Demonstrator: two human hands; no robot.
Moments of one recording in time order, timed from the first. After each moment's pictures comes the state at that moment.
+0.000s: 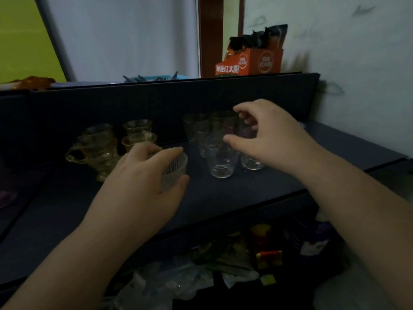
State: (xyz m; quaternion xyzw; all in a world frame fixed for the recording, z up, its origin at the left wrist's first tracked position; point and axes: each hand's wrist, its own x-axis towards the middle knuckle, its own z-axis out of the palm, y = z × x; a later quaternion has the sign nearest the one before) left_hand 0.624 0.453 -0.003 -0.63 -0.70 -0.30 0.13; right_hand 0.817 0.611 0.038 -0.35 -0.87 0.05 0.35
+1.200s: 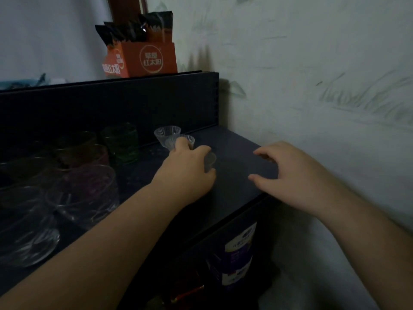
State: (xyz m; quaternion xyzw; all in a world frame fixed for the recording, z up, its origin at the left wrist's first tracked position) left_hand 0.857 0.785 -0.027 -0.72 -0.66 -0.19 0.00; right_hand 1.082 0.777 -0.021 -0.54 -0.80 0.04 0.26
